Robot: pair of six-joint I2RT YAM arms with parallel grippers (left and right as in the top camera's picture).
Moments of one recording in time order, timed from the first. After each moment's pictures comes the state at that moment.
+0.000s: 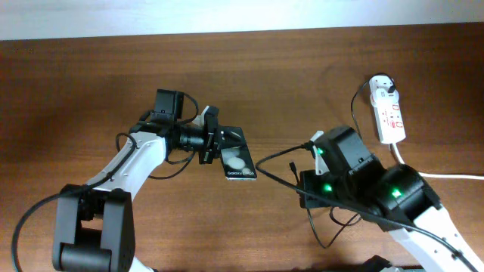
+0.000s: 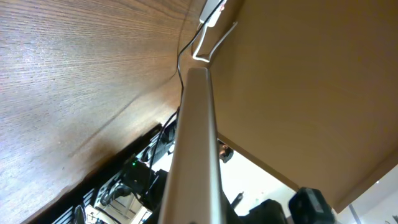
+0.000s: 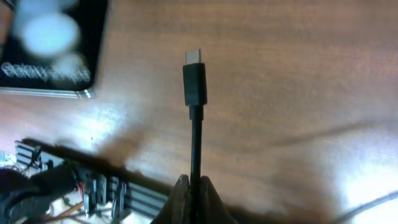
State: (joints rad) left arm -0.19 1.75 1.07 -0.42 1.21 -0.91; right arm 0.55 1.10 1.18 -1.22 -0.20 0.54
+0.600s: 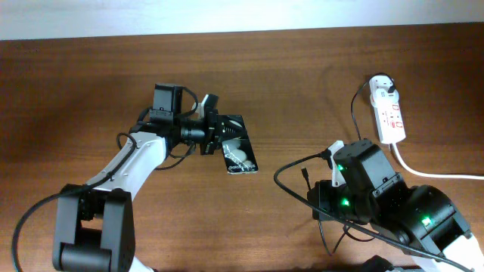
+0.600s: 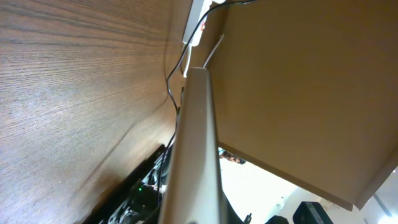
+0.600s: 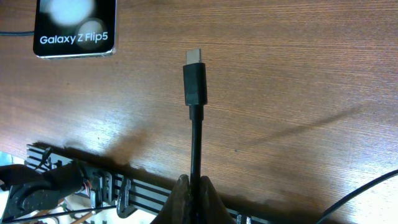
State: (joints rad) left arm -0.19 1.75 1.07 -0.24 1.18 -0.92; right arm 0.55 0.98 1.18 -1.27 -0.18 0.58
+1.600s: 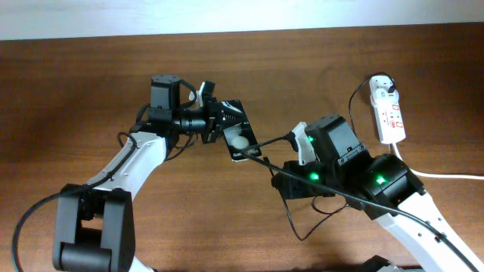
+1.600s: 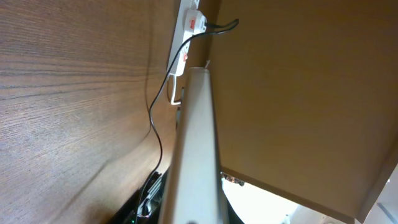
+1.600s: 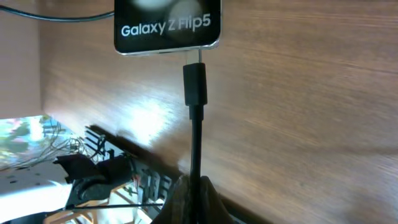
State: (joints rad) left arm -0.19 1.75 1.07 -0.01 1.12 -1.07; right arm 0.55 1.18 1.18 -1.04 -0.42 0.55
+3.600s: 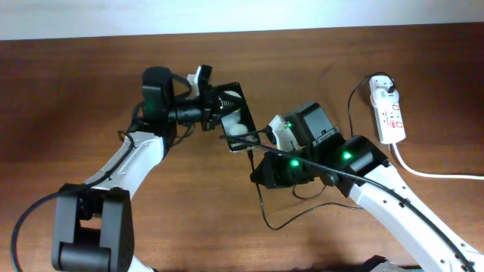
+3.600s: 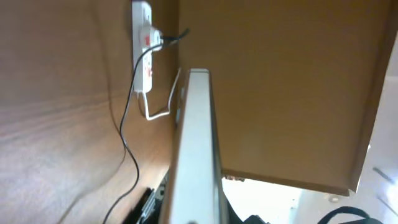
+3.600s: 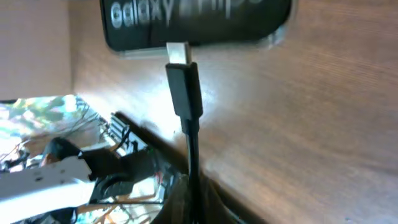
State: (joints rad) left arm -0.18 1.75 1.06 0.28 1.18 -1.15; right arm 0.55 1.35 1.18 -0.90 -0.60 0.52
